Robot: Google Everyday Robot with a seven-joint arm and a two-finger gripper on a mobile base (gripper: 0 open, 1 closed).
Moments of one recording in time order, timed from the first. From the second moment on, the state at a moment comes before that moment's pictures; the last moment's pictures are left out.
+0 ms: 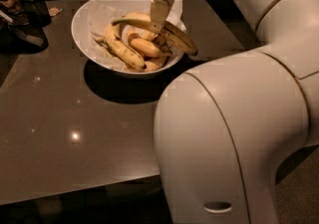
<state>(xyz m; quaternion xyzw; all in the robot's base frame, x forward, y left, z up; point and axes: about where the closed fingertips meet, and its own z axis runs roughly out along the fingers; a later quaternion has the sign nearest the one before) 0.684 -0.020 0.951 -0.57 0.81 0.02 0.15</state>
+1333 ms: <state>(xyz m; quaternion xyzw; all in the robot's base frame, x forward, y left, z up) 0.631 -0.016 0.973 -0.56 0.82 0.03 0.14</state>
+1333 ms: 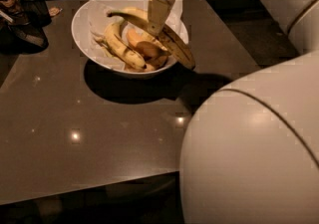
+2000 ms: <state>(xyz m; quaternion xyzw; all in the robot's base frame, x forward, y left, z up) 0.576 -0.017 0.987 -0.55 0.82 0.03 0.13</state>
